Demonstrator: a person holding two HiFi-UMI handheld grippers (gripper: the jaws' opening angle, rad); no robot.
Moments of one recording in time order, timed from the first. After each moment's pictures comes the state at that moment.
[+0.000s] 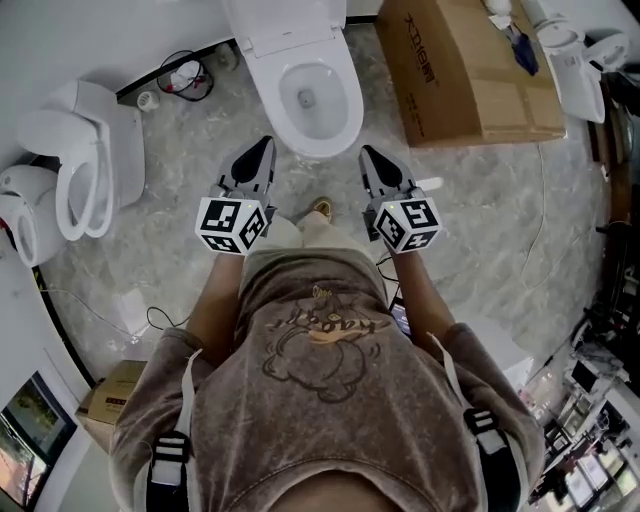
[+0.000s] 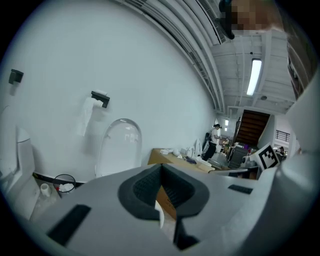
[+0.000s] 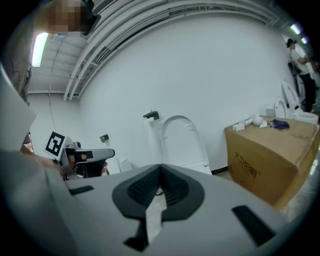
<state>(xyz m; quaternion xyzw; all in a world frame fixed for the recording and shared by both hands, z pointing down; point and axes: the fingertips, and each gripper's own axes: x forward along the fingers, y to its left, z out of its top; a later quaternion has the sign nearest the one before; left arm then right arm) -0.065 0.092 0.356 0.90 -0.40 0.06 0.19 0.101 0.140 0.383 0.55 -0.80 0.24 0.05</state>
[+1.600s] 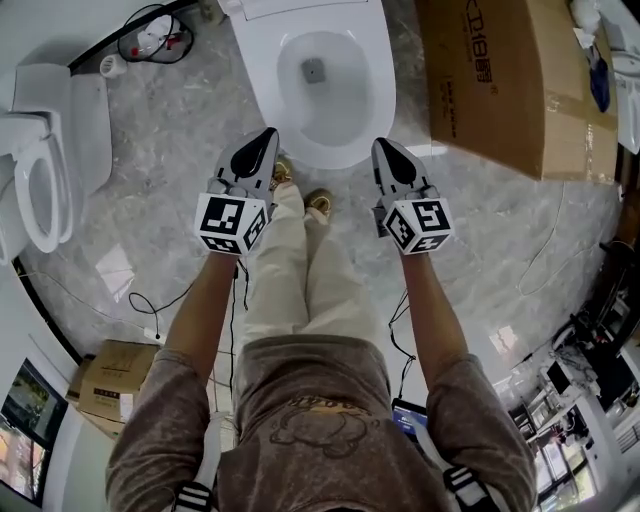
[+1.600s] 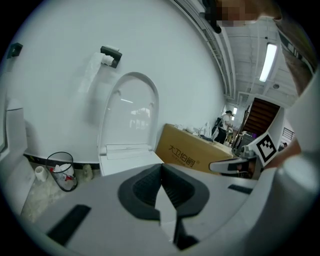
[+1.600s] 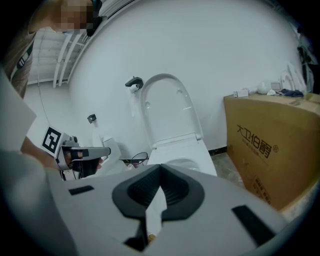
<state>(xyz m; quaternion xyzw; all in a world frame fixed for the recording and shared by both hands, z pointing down) -0.047 -0.019 0.600 0.88 -0.40 0.13 0.23 0.127 0.020 0.620 0.54 -0.78 0.29 0.12</state>
